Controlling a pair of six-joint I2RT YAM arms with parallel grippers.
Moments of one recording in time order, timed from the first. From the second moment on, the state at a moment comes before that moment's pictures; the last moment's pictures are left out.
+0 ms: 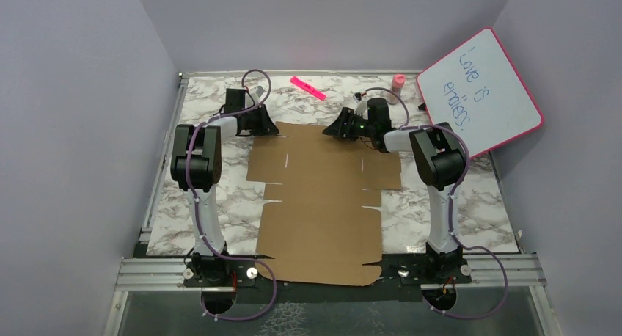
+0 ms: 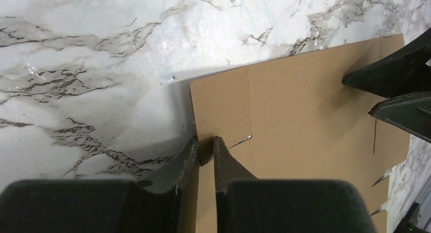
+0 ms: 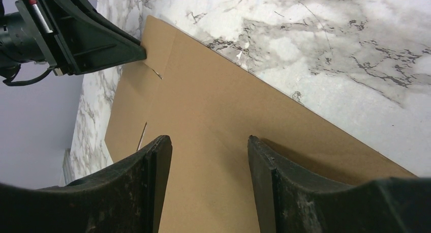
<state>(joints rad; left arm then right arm) -0.07 2.13 1.38 -0.08 0.62 -0.27 0.34 2.19 1.24 0.49 -0.62 0.59</state>
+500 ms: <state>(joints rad) -0.20 2.00 1.34 -0.06 0.41 -0.23 0.33 2.19 1.23 0.50 -0.61 0.59</state>
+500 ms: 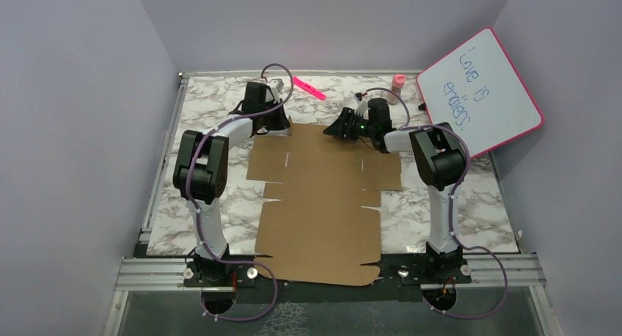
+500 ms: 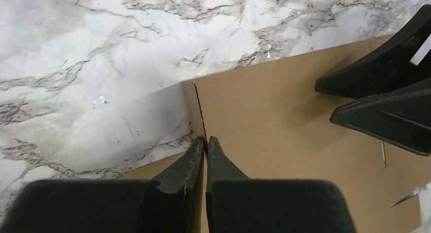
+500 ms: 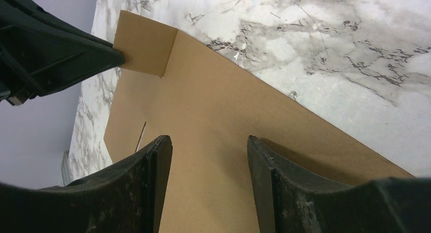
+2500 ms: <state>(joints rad) -0.03 1.61 0.96 -0.33 0.29 -0.29 0.37 2.04 1.02 0.49 -0.67 0.57</state>
